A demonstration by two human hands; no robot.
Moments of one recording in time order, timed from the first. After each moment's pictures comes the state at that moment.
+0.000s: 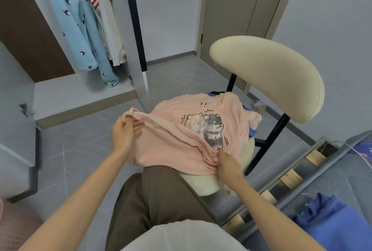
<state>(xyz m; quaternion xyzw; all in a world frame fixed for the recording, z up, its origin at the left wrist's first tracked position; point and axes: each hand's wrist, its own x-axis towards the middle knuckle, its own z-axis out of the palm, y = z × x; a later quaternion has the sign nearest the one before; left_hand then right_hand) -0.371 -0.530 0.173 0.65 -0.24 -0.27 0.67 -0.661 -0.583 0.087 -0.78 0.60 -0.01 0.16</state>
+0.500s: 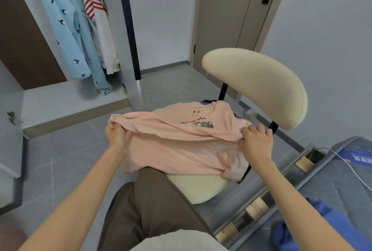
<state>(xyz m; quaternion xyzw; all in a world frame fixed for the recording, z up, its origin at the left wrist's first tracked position) -0.355 -0.558 0.173 0.66 -0.10 -0.29 0.69 -0.716 -0.626 0.195 -0.77 0.61 -0.08 -0.15</state>
